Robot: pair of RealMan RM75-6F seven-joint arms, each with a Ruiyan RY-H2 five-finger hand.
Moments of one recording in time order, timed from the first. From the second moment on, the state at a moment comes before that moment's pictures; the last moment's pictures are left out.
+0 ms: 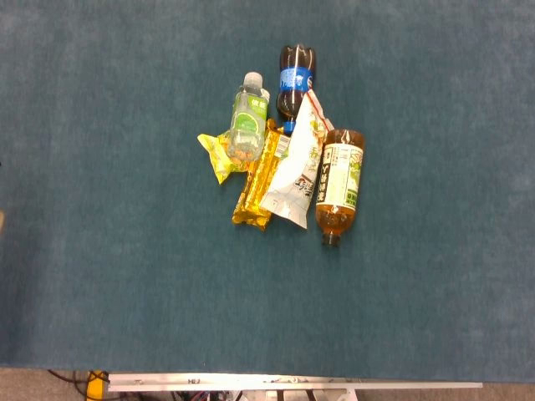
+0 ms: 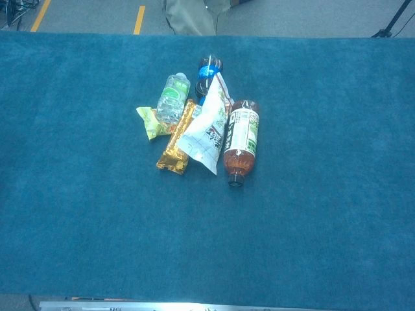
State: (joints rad) left arm -0.12 -1.05 -0.03 -1.71 1.48 1.44 0.22; right arm 0.12 -1.06 0.06 -1.62 -1.53 1.46 -0.08
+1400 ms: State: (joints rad) left arm -0.06 -1.01 -0.01 -1.73 1.49 1.51 0.19; right arm 0.56 -1.15 0.06 -1.77 -1.75 0.88 -0.42
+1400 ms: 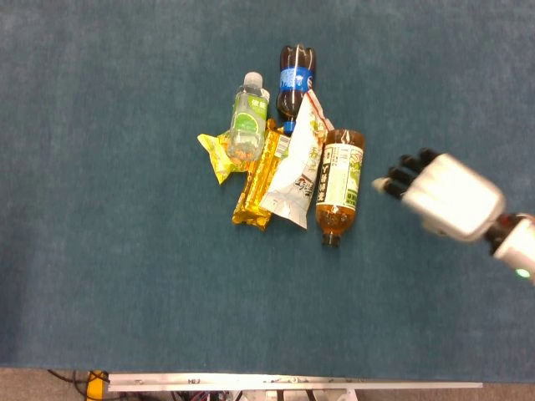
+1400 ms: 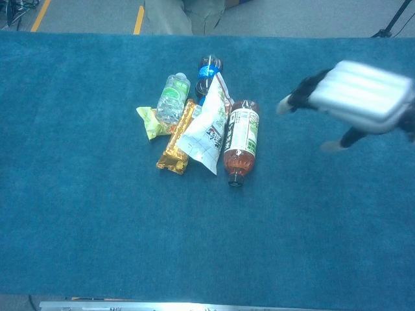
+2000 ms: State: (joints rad) left arm -0.03 -1.02 -0.01 -1.70 1.47 1.52 0.16; right arm 0.70 -1.41 0.08 -1.66 -1.65 0.75 -0.65
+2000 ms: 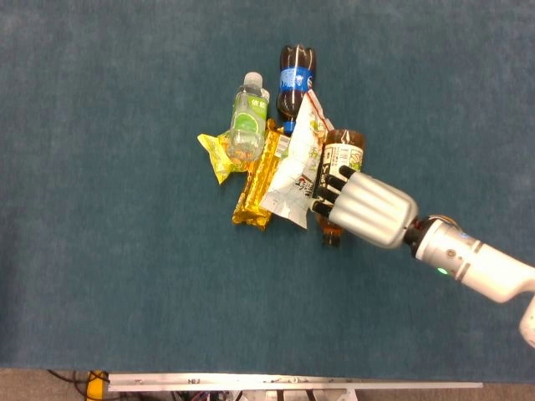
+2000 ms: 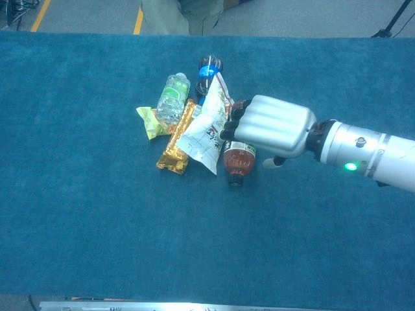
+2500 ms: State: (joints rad) left arm -0.02 -1.02 -0.01 -1.68 1.46 1.52 0.13; right arm 0.76 -1.49 0.06 -1.59 -1.58 0.71 -0.72
